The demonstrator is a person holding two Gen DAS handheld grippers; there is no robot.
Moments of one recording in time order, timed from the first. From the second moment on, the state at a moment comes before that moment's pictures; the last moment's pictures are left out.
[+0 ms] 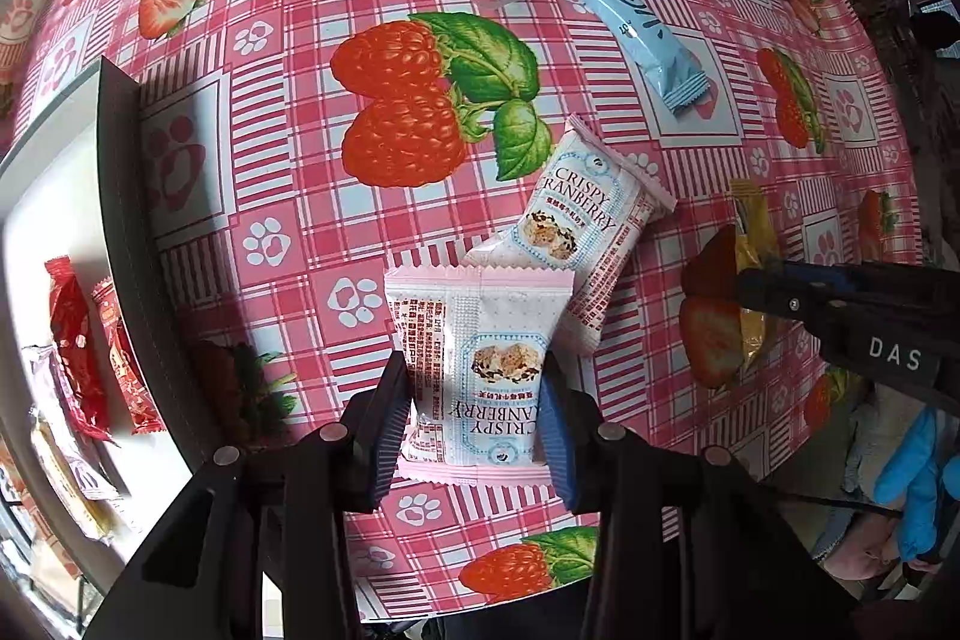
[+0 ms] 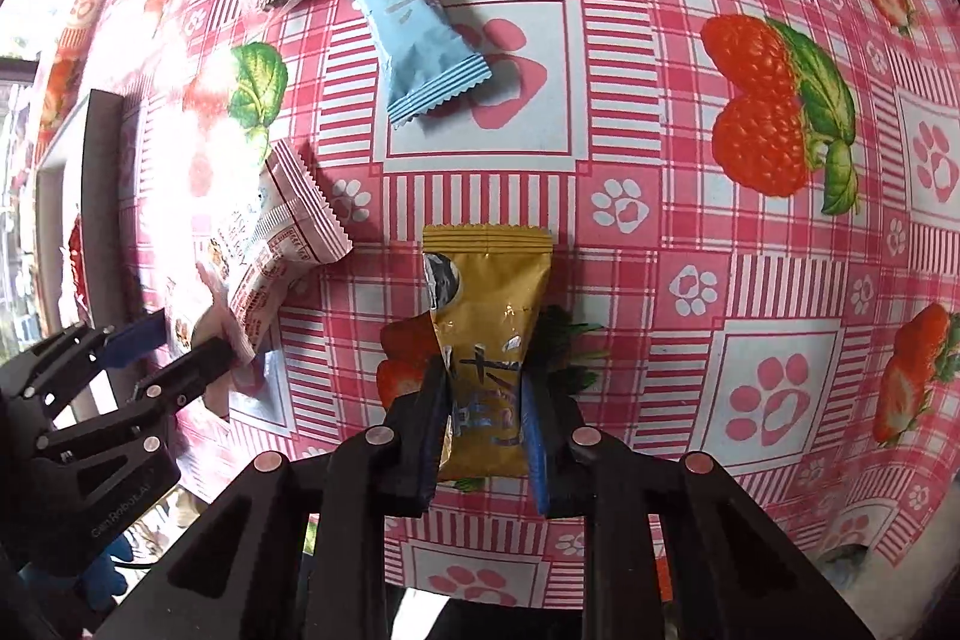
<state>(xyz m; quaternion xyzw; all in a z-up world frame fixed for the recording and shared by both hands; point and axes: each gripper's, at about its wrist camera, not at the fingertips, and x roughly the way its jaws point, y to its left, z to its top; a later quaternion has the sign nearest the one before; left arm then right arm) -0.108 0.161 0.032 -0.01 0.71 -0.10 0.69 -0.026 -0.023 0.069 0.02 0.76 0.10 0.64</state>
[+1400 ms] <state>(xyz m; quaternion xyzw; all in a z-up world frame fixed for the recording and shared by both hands) -0.152 0.401 0.071 -0.17 0.64 0.10 0.74 0.014 0.221 0.120 -0.07 0.72 0.31 0.61</state>
